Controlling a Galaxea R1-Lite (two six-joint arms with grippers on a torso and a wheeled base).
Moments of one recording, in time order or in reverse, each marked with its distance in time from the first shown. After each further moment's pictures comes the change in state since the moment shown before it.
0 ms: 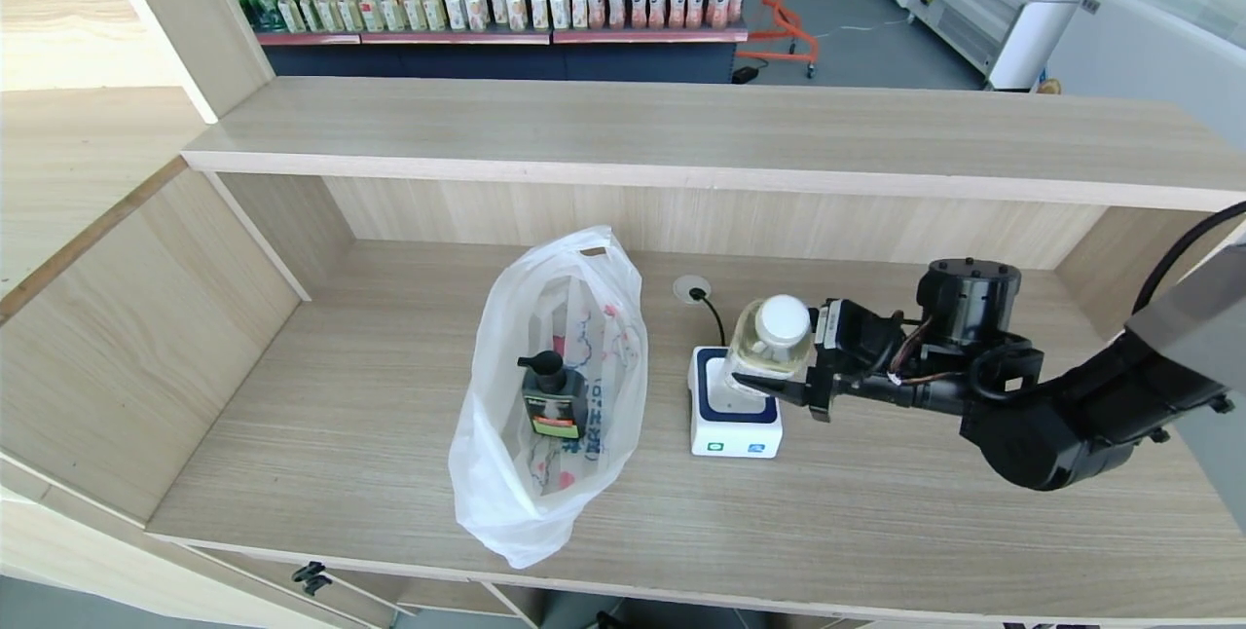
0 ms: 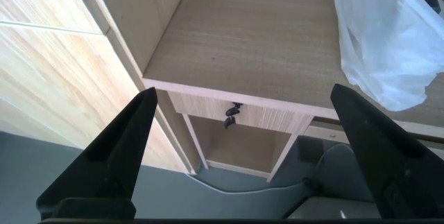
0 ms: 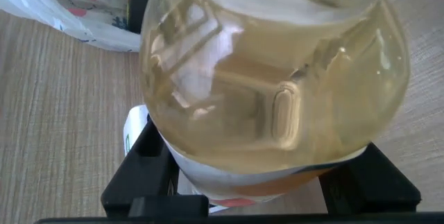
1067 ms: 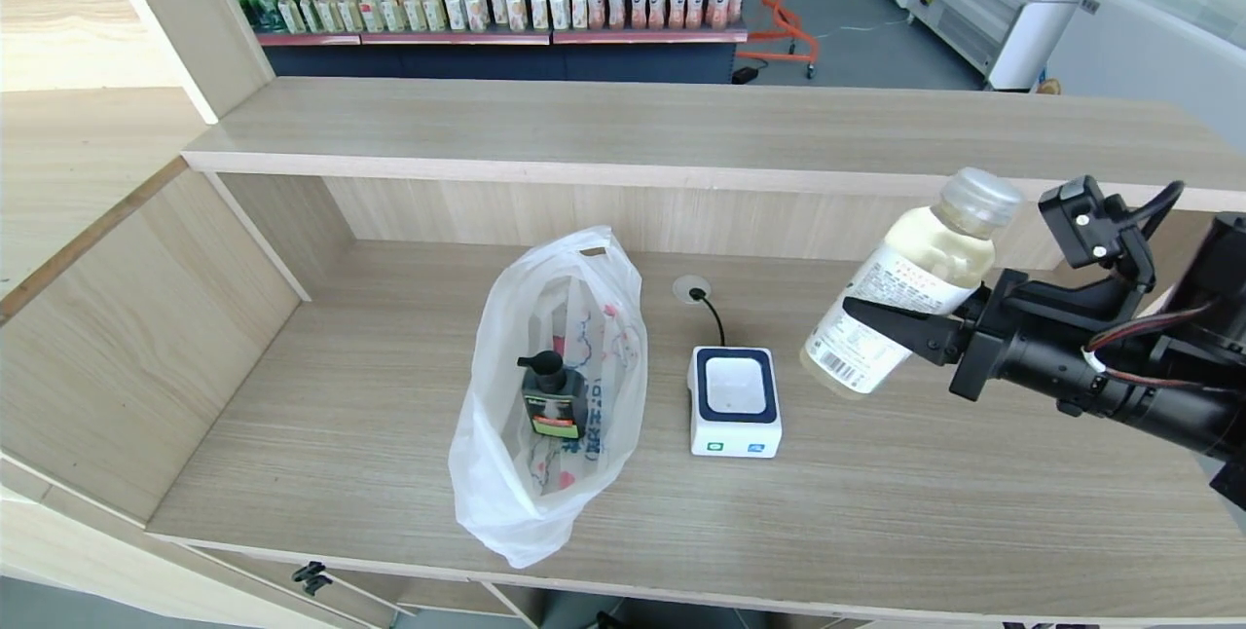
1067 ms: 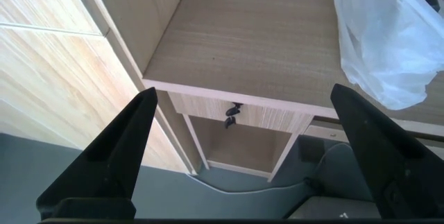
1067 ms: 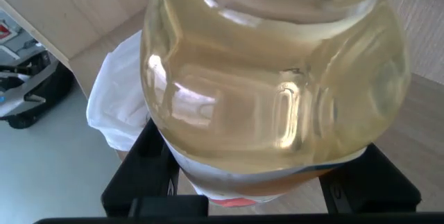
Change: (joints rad) left arm 0.000 0.000 0.000 0.000 0.000 0.008; right arm -0.039 -0.474 0.289 0.000 -0.200 0.805
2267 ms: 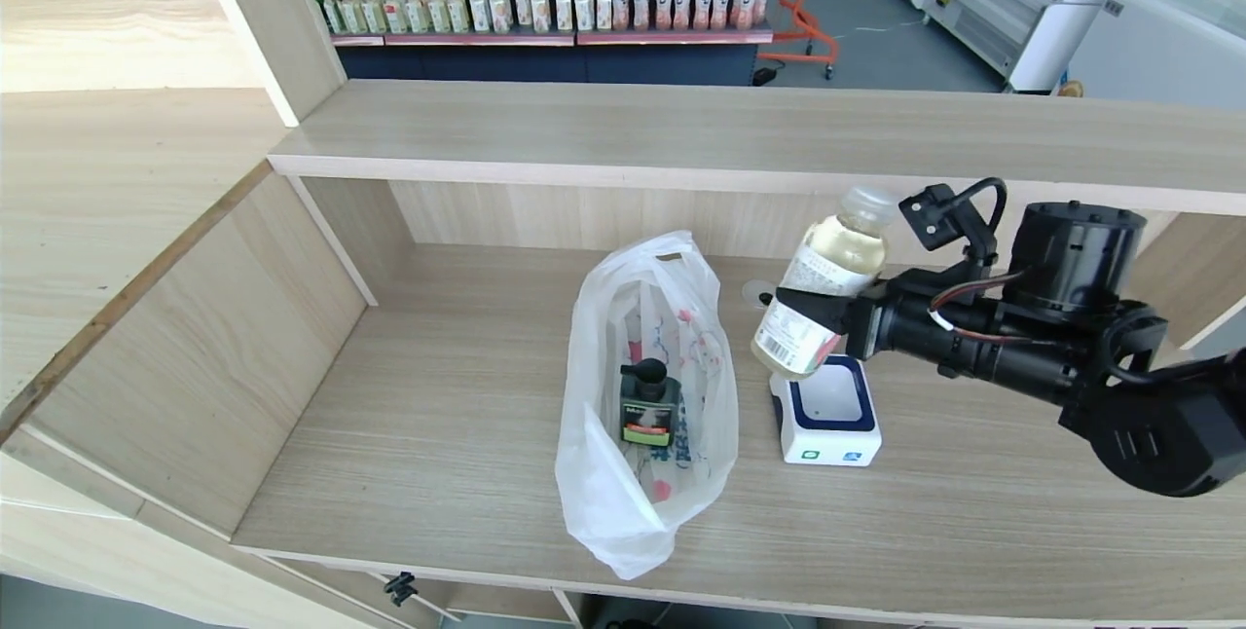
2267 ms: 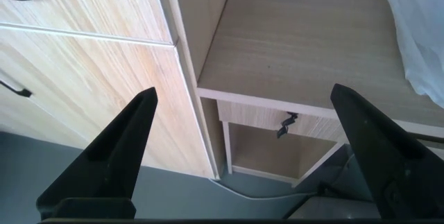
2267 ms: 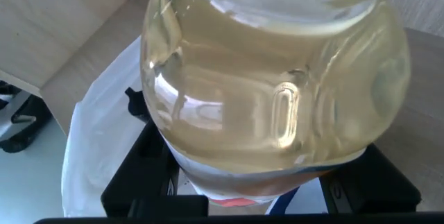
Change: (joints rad) left arm 0.000 0.000 0.000 0.000 0.000 -0.003; right arm 0.077 0.231 -0.238 0.131 -0.192 0.060
